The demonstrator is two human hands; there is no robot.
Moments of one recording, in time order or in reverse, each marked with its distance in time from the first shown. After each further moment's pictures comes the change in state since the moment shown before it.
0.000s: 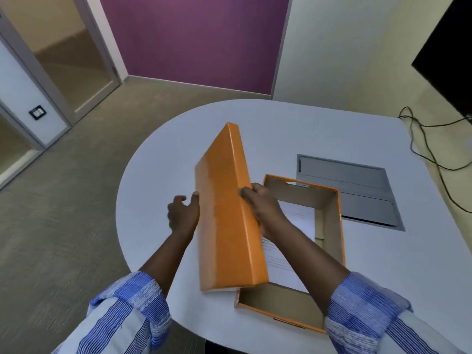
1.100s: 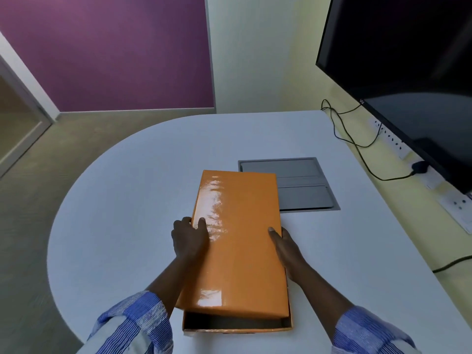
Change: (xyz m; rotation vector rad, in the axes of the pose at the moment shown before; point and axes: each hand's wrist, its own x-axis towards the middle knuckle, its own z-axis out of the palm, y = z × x) left_hand -0.089 0.040 0.130 0.313 -0.167 0.288; right_hand -0.057 0.113 -0.196 0.051 0.328 0.254
